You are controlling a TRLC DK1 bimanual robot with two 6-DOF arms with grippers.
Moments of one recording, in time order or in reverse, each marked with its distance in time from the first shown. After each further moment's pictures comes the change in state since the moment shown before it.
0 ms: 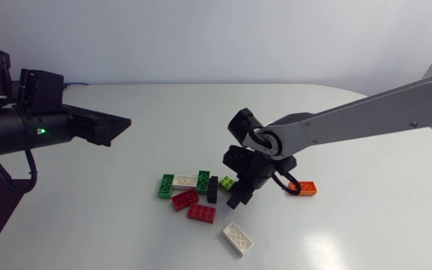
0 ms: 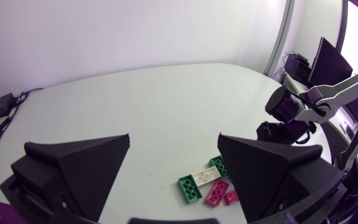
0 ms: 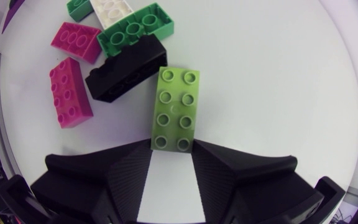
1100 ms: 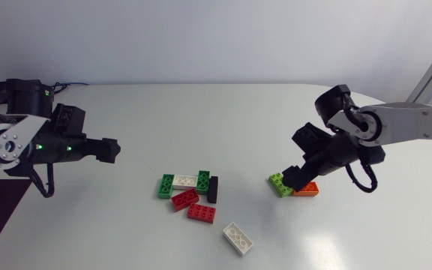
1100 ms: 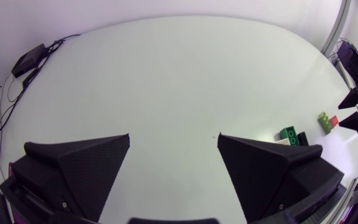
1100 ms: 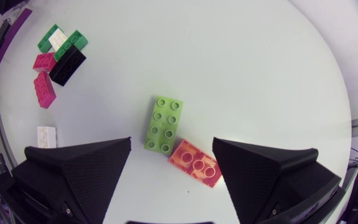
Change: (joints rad) left arm 0.080 0.291 -0.043 0.066 -0.267 0.031; right arm -0.381 -0.331 -0.196 -0.014 -0.059 -0.067
